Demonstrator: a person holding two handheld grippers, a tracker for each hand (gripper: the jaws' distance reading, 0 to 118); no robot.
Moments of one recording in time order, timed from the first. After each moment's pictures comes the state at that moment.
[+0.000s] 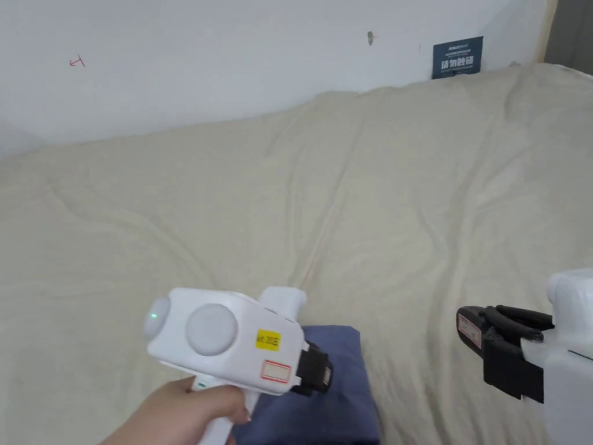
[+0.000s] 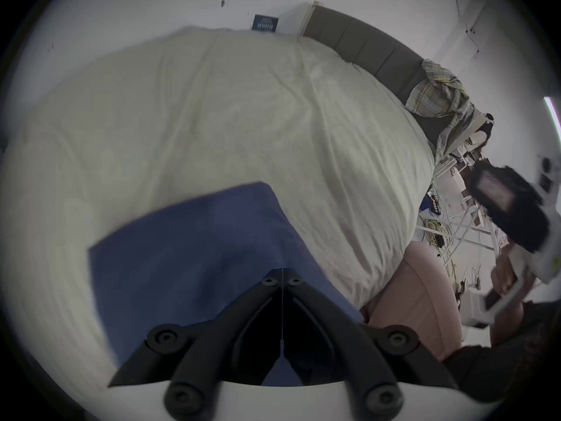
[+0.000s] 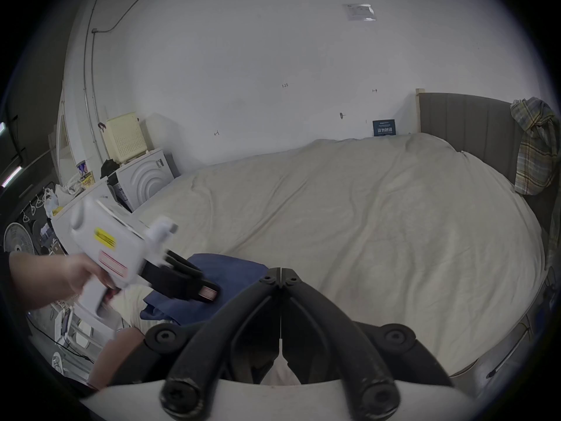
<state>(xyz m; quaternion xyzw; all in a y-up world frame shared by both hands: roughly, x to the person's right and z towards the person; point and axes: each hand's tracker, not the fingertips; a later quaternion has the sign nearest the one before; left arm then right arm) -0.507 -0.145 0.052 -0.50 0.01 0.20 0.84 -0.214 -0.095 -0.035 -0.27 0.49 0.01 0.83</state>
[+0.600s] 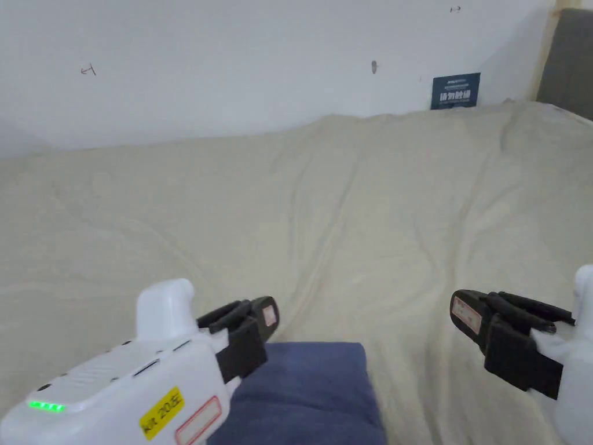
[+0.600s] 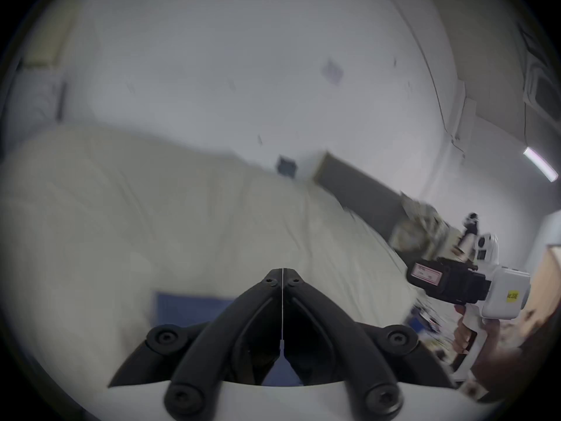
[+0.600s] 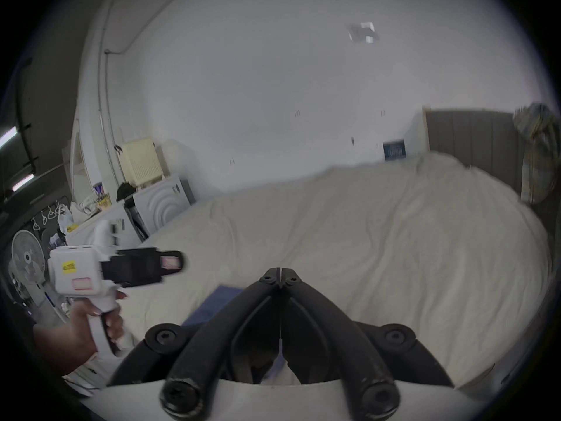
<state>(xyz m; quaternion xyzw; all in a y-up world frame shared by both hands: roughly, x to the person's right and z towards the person) -0.500 -0.060 0.204 -0.09 0.16 0.22 0.96 -0.213 -0.054 -0.015 -0.19 0.52 -0.05 0.83</state>
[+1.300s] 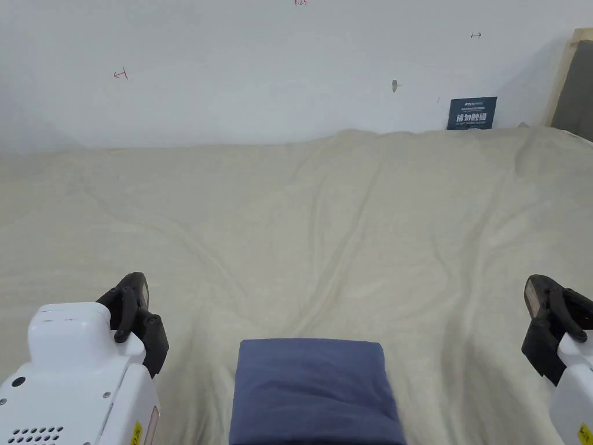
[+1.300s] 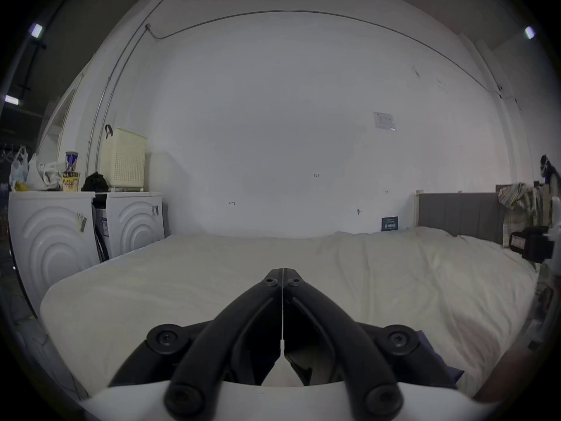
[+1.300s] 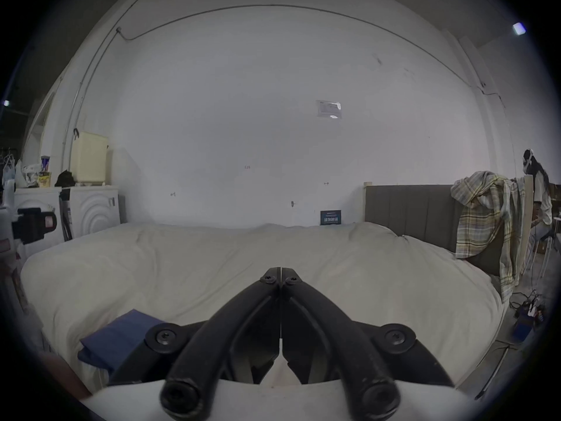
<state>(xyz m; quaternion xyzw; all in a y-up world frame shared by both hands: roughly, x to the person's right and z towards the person) -0.501 -0.088 0.264 0.00 0.41 0.00 0.91 -0.220 -0.108 -0.001 -0.03 0.36 0.00 0.93</state>
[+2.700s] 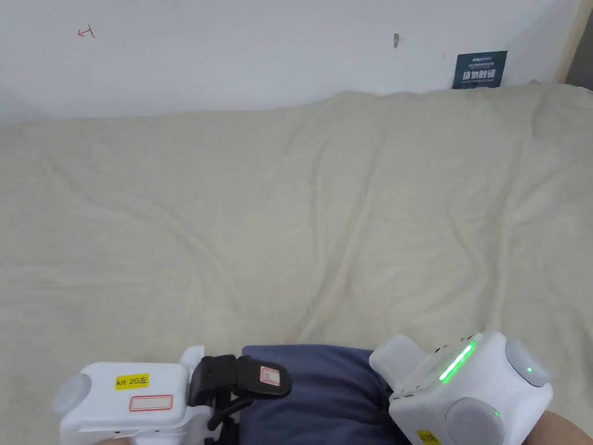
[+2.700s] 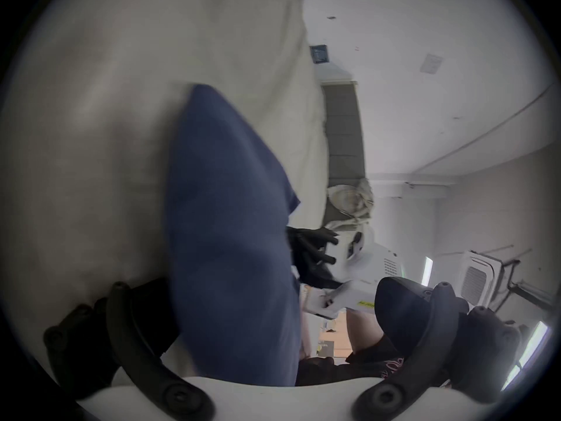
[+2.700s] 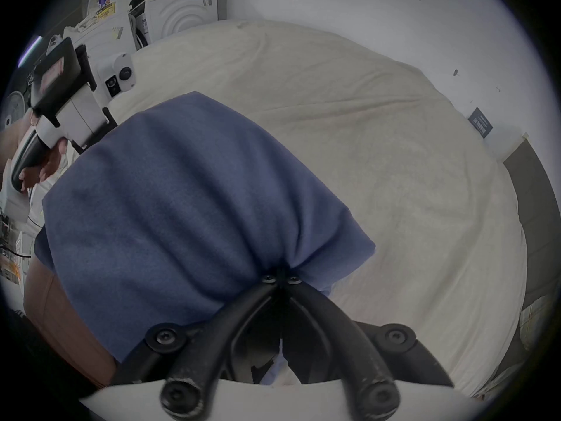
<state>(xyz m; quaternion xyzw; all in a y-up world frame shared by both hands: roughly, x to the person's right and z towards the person) -0.665 -0.249 0.159 -0.31 -0.16 0.63 0.69 -0.404 -0.194 -0.030 -0.37 0.53 0.36 0.67</state>
